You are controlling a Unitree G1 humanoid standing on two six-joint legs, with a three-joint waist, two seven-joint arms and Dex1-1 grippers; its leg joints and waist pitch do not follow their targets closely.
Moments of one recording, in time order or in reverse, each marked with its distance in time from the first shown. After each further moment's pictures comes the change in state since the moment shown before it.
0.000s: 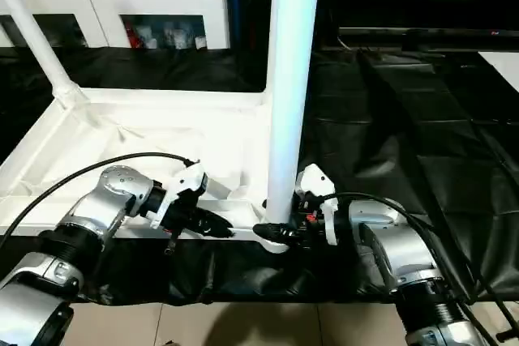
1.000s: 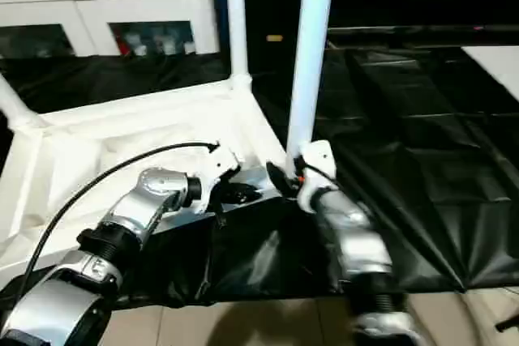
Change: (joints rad) left arm -0.043 -0.182 0.035 0.047 0.061 0.011 0.458; right arm 0.010 0.139 -0.160 0.036 -0.080 -0.089 -0.533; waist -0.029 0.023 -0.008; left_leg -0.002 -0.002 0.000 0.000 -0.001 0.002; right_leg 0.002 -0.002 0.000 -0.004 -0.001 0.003
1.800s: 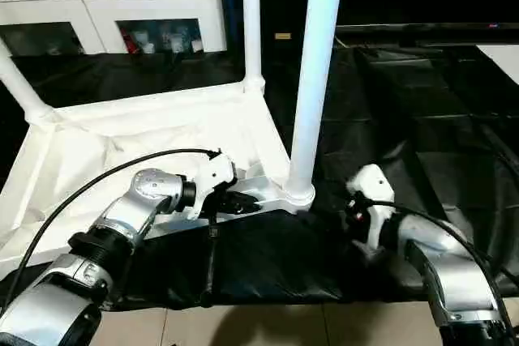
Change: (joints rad) left arm 0.026 0.053 -0.021 -0.011 -0.015 -0.095 -0.092; right arm 0.190 -0.276 -0.009 -0.297 0.176 0.161 0.363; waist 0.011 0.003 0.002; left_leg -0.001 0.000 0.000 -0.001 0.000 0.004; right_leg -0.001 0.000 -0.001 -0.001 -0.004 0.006
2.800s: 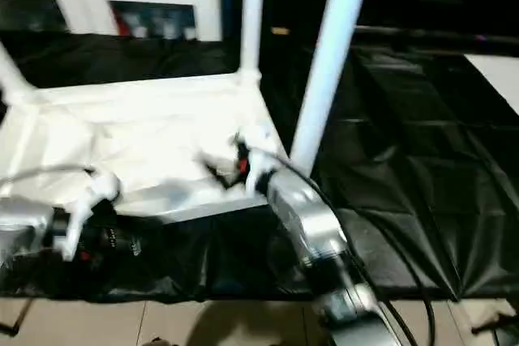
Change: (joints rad) left arm 0.471 0.510 0.163 -0.847 -0.249 0.628 -0.164; right arm -0.443 0.548 0.081 0.496 -0.149 -0.142 -0.678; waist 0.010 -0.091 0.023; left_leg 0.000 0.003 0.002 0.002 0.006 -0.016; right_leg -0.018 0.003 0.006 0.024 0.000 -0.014
